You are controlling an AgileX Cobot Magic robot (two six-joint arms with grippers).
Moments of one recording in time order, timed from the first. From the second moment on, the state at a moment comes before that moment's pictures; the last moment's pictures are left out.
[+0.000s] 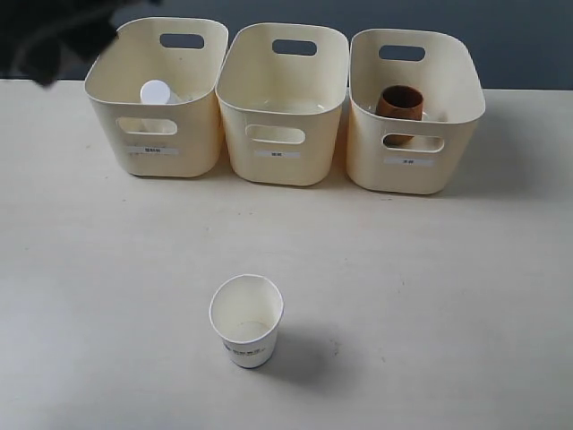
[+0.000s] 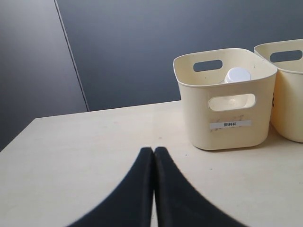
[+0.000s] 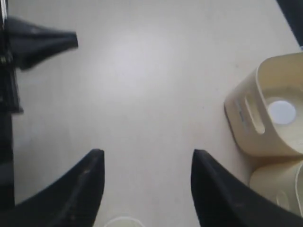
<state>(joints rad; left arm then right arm) 0.01 0.00 0.00 0.00 0.14 0.12 1.01 1.81 -2.06 0.14 1.22 -0.39</state>
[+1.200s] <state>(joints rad) 0.01 0.00 0.00 0.00 0.14 0.12 1.09 1.82 -1.40 0.05 1.18 -0.44</state>
